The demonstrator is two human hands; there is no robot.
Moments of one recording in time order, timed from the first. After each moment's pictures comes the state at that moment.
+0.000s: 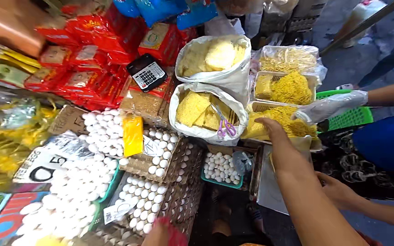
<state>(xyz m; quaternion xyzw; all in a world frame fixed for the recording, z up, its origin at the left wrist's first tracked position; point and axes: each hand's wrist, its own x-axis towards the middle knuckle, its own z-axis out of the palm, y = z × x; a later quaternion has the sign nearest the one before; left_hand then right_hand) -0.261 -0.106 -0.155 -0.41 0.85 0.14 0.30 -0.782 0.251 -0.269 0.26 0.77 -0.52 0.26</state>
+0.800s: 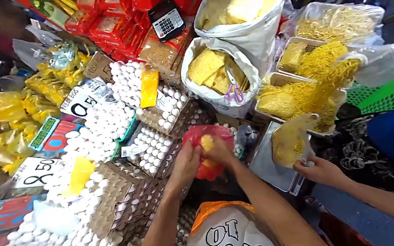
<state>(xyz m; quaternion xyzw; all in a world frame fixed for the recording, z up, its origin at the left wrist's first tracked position) -0.361 0.051 -0.073 -0.17 0.87 0.47 -0.02 -0.469 0.160 -0.162 -0.18 0.80 -0.43 0.39</state>
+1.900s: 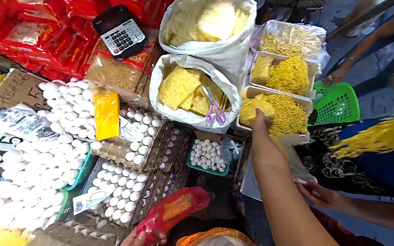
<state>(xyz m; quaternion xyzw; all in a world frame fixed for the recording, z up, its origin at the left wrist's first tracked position) -0.240 -0.048 -0.136 -0.21 0.55 0.81 -0.04 -0.786 0.234 -0.349 0.49 0.57 -0.66 -0.04</state>
